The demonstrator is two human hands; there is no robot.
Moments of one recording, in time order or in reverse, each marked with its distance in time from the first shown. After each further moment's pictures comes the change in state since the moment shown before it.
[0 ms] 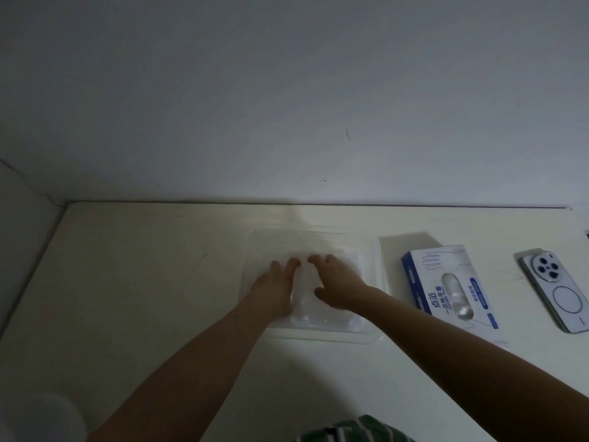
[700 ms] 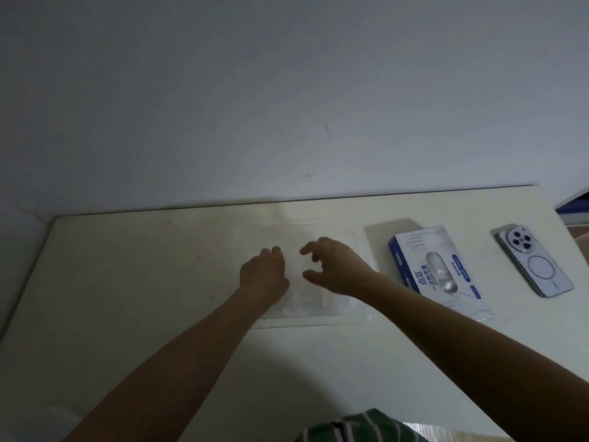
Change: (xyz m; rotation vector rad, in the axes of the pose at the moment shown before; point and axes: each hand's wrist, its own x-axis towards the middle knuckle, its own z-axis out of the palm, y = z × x) left_hand -0.021 0.009 -0.023 0.128 0.267 -0.036; right_hand -0.036 -0.014 -0.033 0.106 0.152 -0.045
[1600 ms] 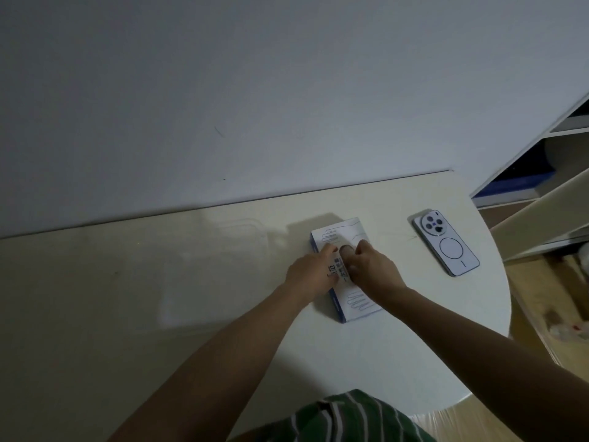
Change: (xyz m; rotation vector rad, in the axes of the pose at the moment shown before) left_hand 0.014 0.225 0.022 -0.291 -0.157 0.310; right_hand -0.098 0.204 -0.021 -0.294 0.182 0.214
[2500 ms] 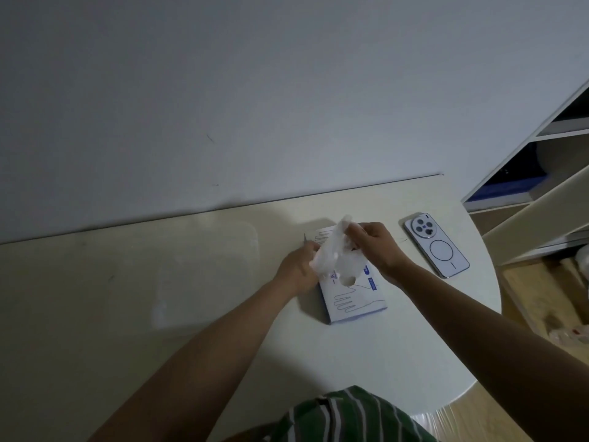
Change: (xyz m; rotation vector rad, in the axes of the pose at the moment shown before) left_hand 0.021 -0.009 0.007 -0.344 0.061 -0.068; right_hand 0.006 0.013 -0.053 1.214 0.076 0.095
